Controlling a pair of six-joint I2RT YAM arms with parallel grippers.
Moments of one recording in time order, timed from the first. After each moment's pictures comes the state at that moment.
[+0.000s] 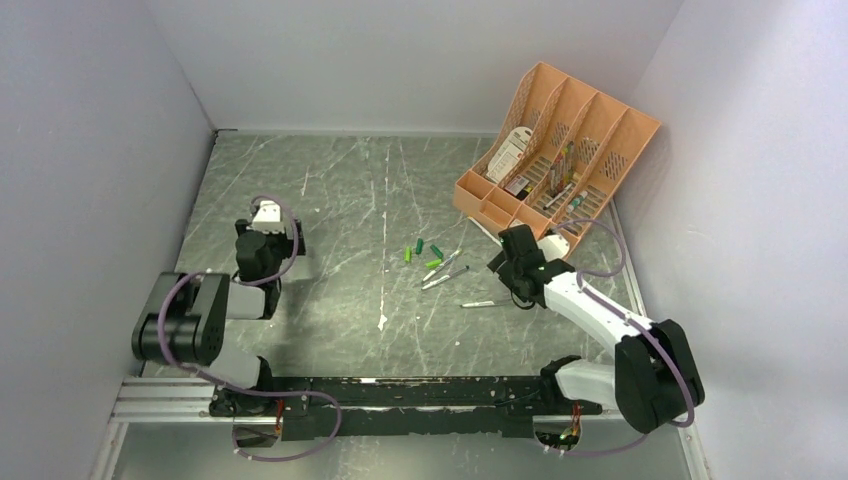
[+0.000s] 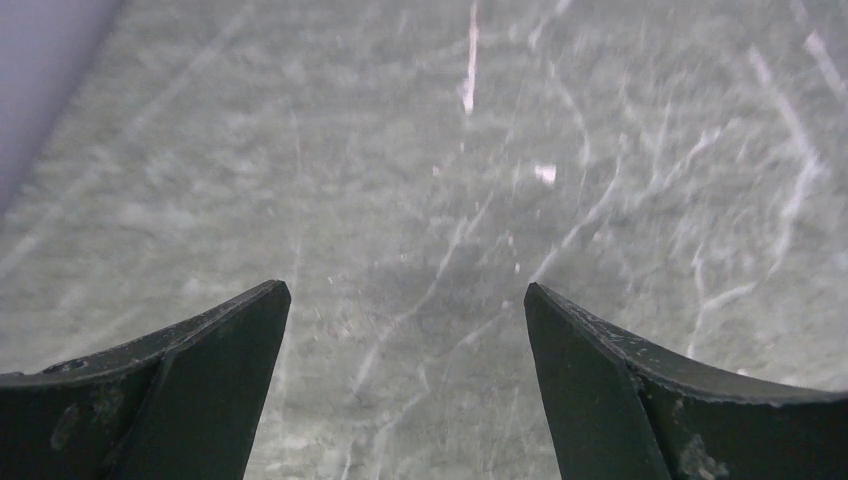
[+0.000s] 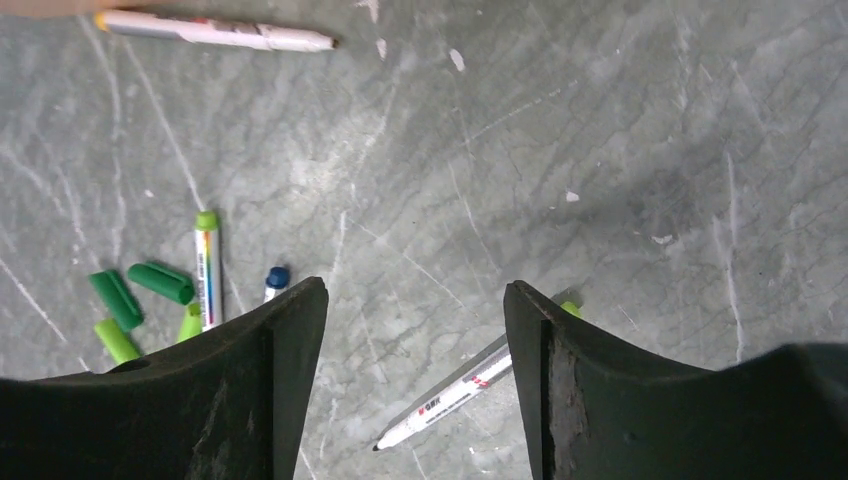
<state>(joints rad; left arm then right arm) -0.04 1.56 0.29 1.06 -0.09 0.05 0.41 1.22 0.61 -0.41 0.38 1.11</state>
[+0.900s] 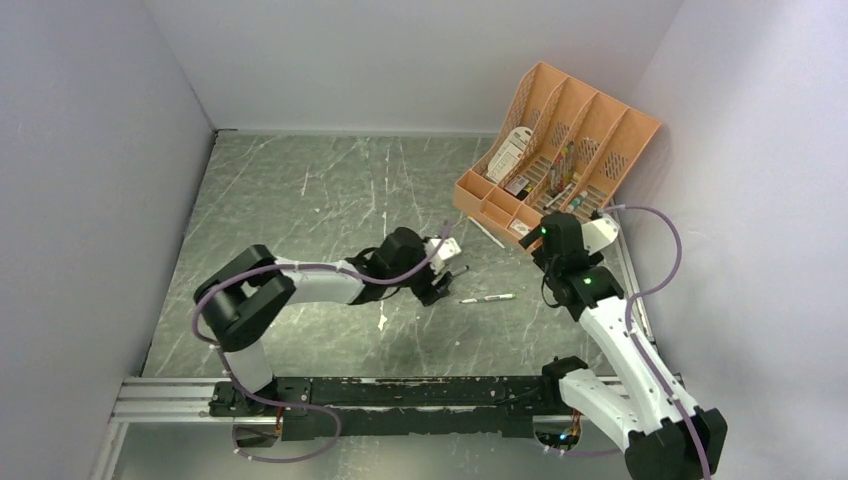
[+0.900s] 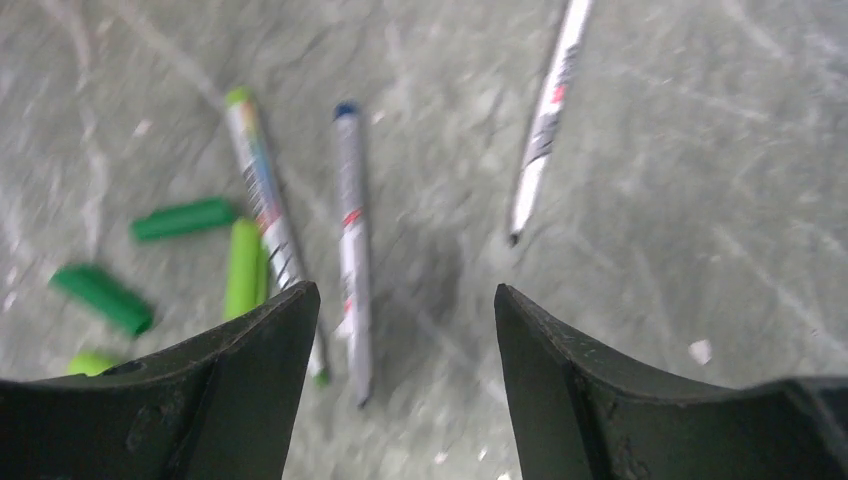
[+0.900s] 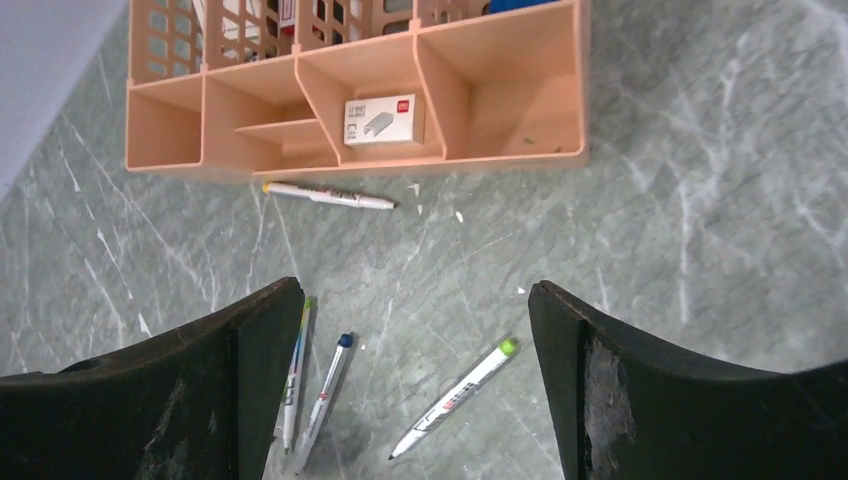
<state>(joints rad) -0.88 1.73 0.84 0.33 0.22 0.11 0.30 0.89 0.75 -0.58 0.53 0.93</state>
